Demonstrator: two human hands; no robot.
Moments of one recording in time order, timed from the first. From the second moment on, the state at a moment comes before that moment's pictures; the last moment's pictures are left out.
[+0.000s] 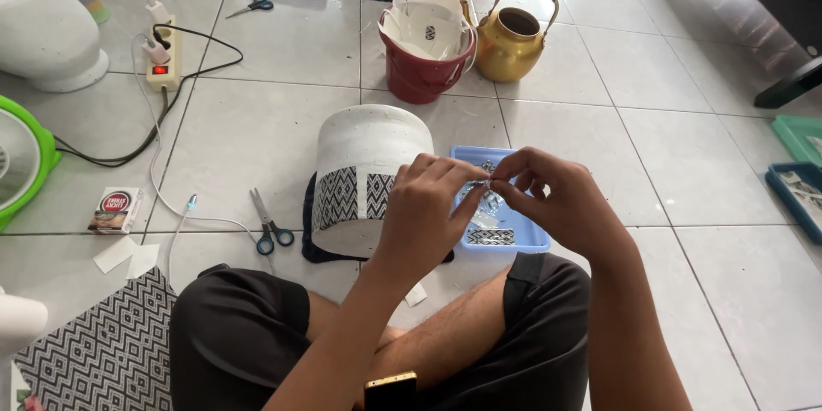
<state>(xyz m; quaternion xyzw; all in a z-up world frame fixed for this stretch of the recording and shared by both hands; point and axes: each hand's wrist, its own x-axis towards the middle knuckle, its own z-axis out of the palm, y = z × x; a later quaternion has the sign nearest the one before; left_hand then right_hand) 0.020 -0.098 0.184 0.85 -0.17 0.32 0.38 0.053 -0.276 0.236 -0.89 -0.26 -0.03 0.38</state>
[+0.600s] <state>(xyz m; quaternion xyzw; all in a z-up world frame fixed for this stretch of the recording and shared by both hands) -0.005 -0.067 0.190 0.83 -0.11 0.23 0.49 0.048 -0.253 0.205 -0.80 -0.24 0.09 0.54</state>
